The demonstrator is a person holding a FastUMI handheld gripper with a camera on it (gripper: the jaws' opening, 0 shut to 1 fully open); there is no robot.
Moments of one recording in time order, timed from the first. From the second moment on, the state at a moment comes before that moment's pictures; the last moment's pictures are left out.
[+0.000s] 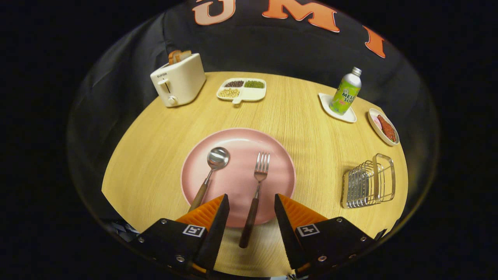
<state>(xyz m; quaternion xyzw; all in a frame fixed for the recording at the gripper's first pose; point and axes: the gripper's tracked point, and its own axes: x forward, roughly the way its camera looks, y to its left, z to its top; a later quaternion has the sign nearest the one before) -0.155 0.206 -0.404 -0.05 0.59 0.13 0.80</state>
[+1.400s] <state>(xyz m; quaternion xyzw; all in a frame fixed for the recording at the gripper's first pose) -0.125 0.166 -0.376 0.02 0.57 0.10 0.82</state>
